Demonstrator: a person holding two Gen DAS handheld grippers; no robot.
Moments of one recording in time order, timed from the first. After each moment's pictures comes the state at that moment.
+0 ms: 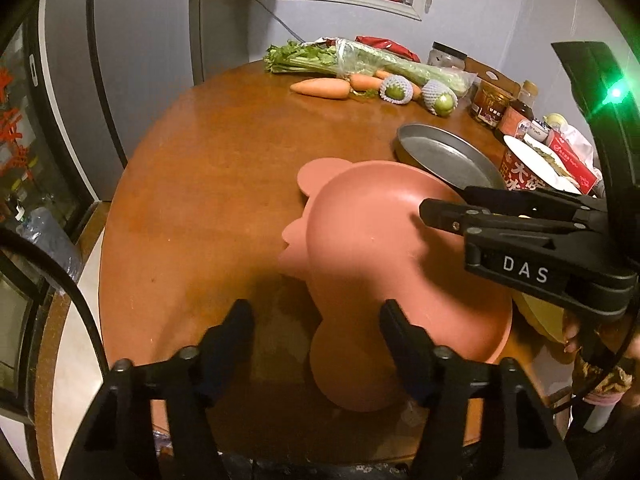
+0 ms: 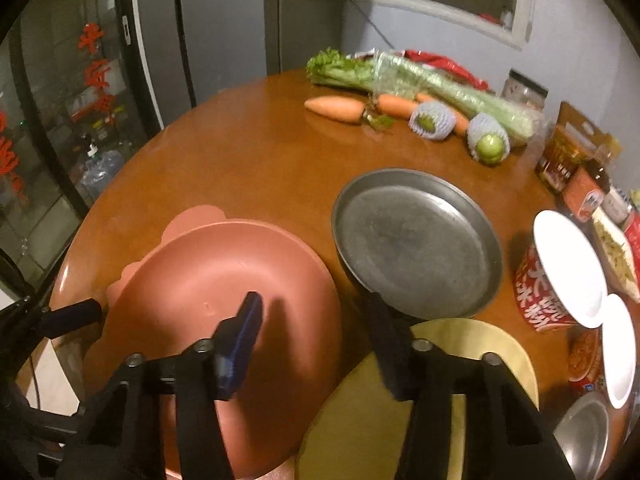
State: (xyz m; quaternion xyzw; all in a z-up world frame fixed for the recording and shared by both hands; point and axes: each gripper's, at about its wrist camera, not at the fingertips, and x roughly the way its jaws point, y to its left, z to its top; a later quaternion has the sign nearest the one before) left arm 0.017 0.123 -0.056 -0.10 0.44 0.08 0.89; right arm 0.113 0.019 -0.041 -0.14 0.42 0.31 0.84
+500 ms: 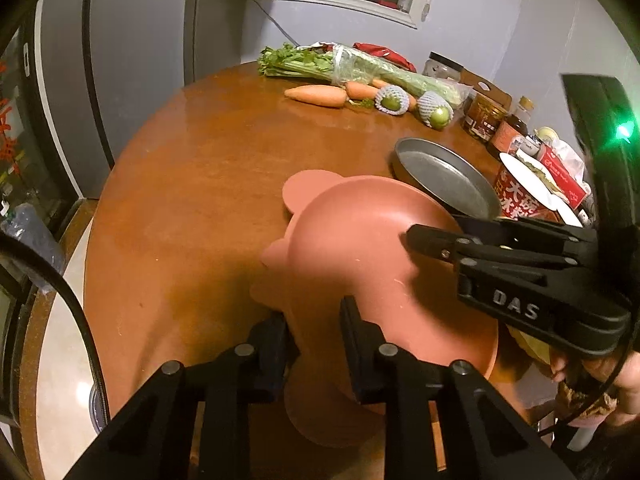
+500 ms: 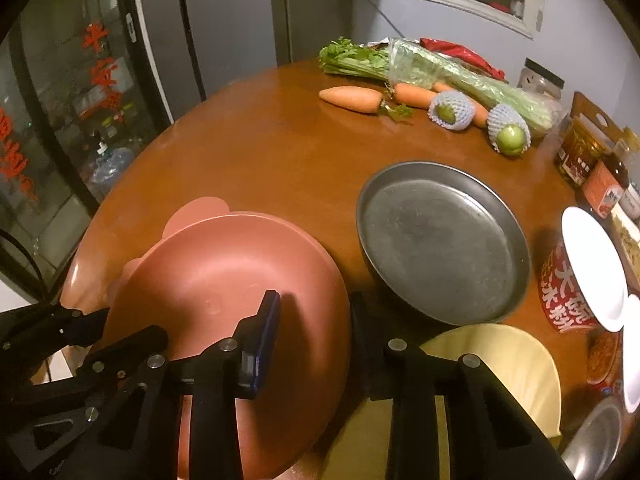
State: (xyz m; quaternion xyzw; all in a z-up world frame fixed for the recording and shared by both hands) left arm 0.028 0.138 -0.054 -0.13 0.43 0.06 0.89; right arm 0.116 0.030 -0.045 -0.13 0.44 0.33 0.83
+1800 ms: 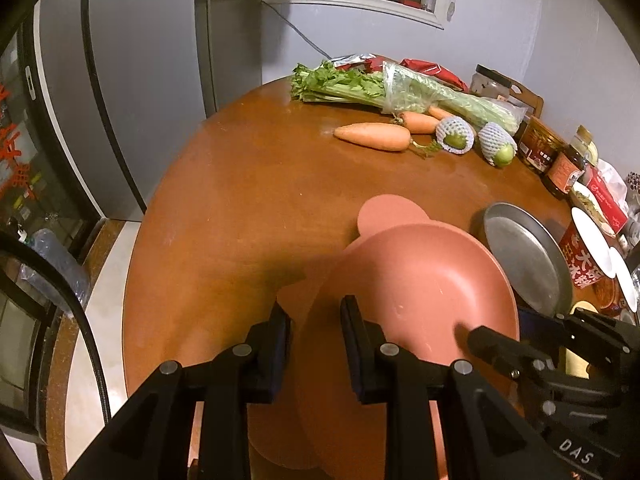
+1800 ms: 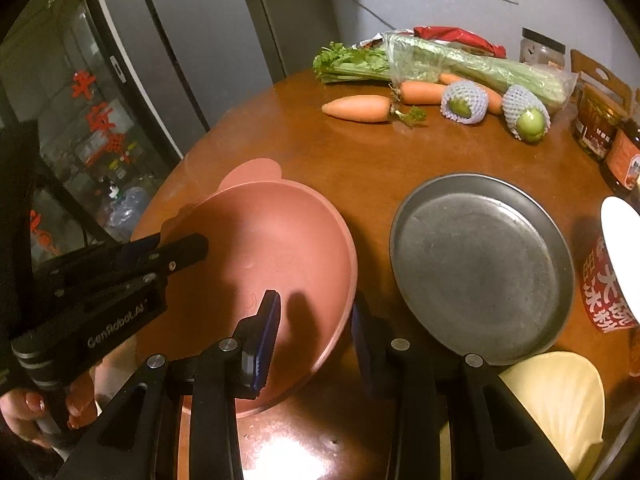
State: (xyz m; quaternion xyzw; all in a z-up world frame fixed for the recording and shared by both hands) left arm 0.117 0.197 -0.044 -0.09 0.44 0.10 0.89; right arm 0.138 0.054 -0.040 -0.04 0.46 0.33 0.82
